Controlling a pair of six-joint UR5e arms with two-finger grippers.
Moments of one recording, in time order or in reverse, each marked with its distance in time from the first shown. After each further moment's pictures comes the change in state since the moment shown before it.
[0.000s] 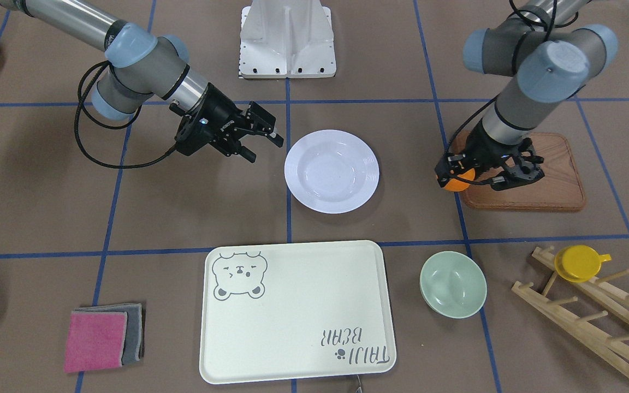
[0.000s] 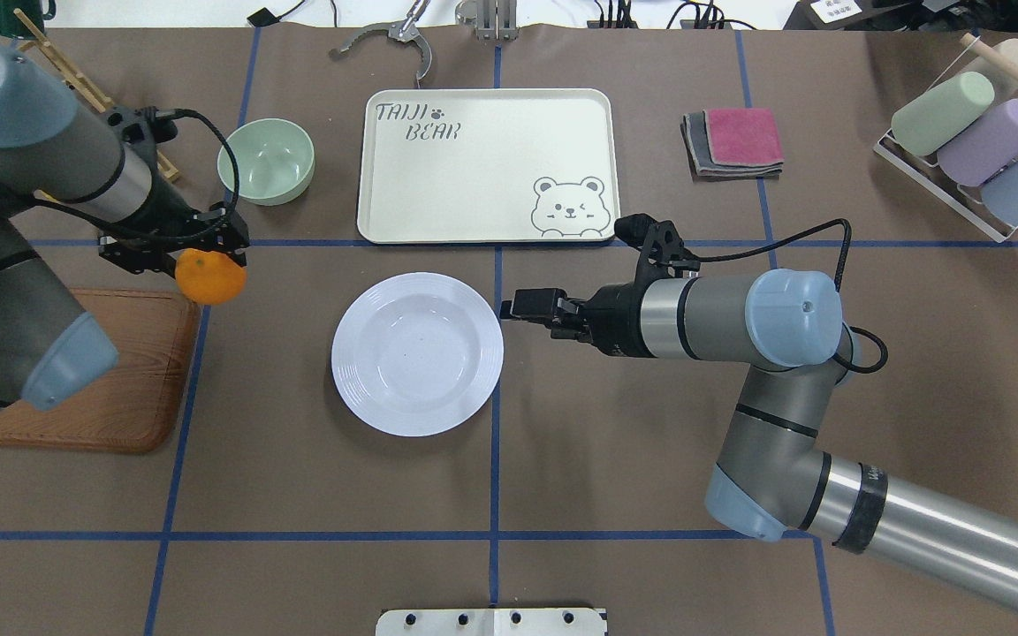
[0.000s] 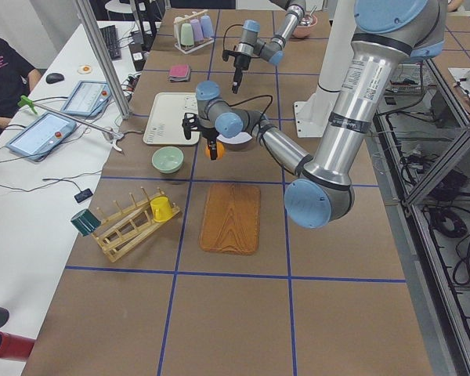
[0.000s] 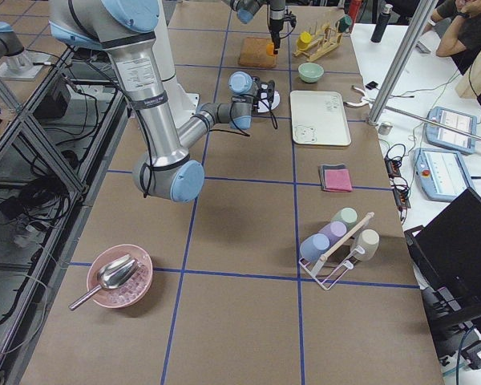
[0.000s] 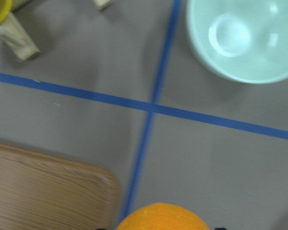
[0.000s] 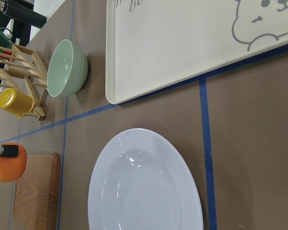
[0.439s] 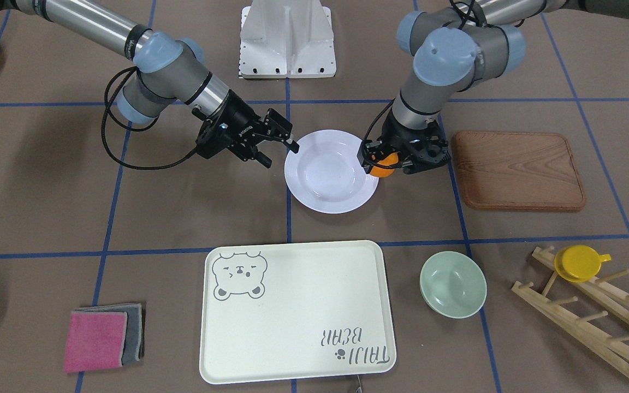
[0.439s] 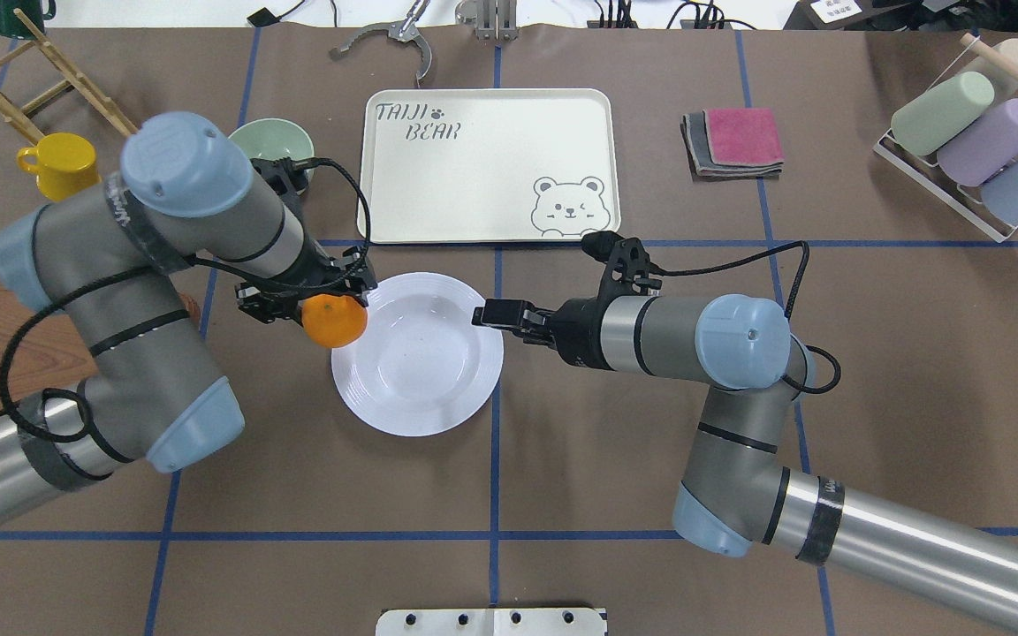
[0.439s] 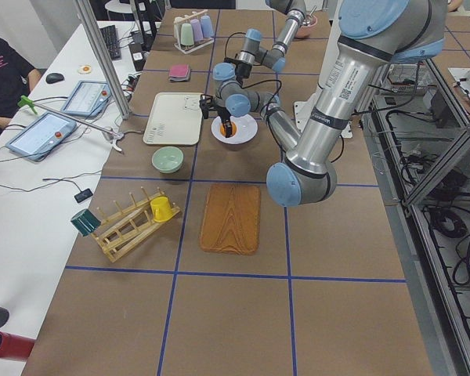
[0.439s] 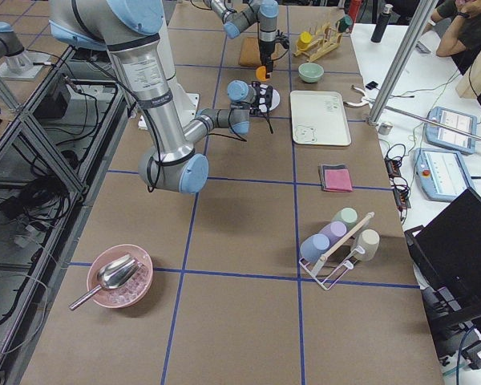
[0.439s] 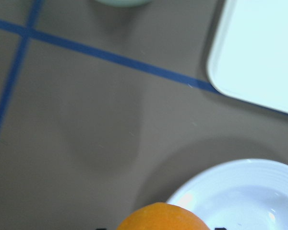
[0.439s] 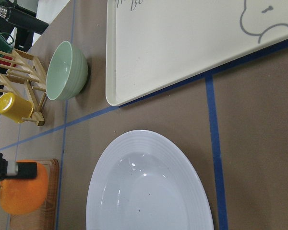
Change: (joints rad) left arm 0.169 -0.144 0.042 0.016 0.100 -0.195; right arm -0.044 0.055 -0.071 0.013 -0.080 0.000
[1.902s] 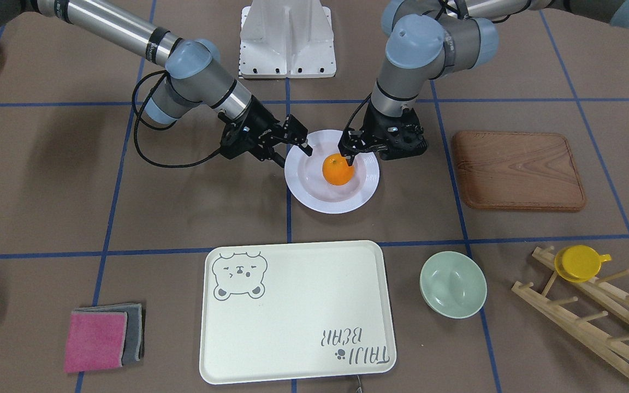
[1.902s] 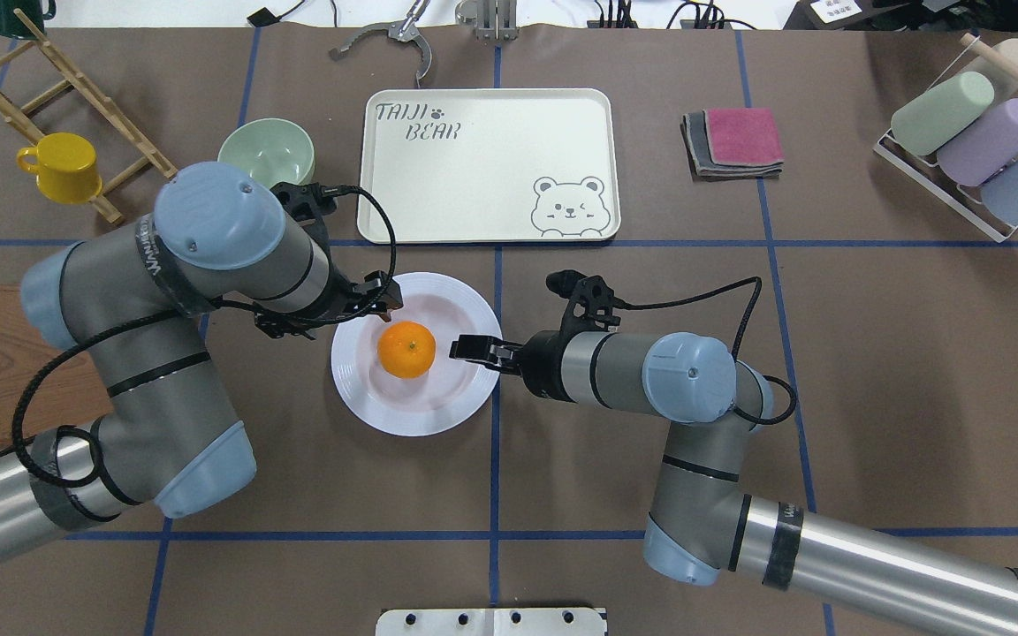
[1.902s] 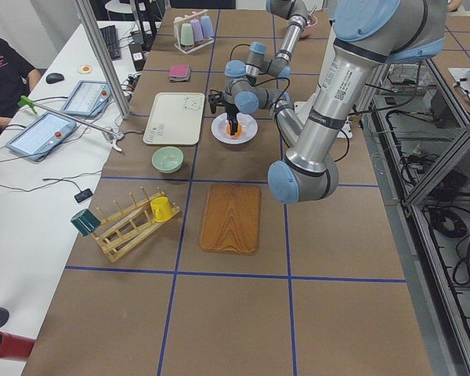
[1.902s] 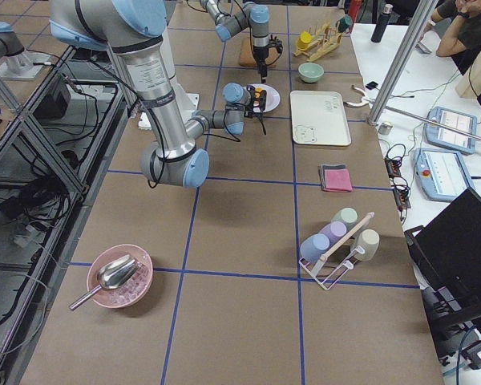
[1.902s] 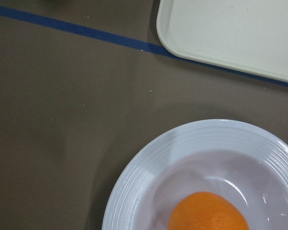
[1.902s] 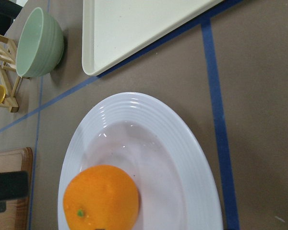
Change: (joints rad) left arm 0.043 0.027 -0.061 0.000 0.100 0.050; right arm -0.067 0.063 -0.093 -0.006 -0.055 0.010
